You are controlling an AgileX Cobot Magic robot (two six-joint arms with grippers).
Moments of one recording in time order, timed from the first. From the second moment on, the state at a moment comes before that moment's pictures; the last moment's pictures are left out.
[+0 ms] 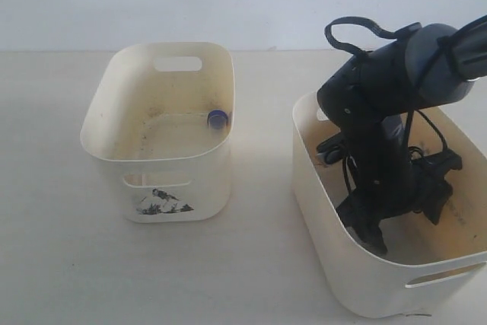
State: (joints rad) left arm -0.03 0.00 0.00 0.39 0.34 -0.03; right arm 0.46 1.99 -1.09 -0.31 1.08 0.41
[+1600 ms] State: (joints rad) left arm -0.03 0.00 0.00 0.39 0.34 -0.03; right arm 0.46 1.67 -1.06 0.06 0.82 0.29
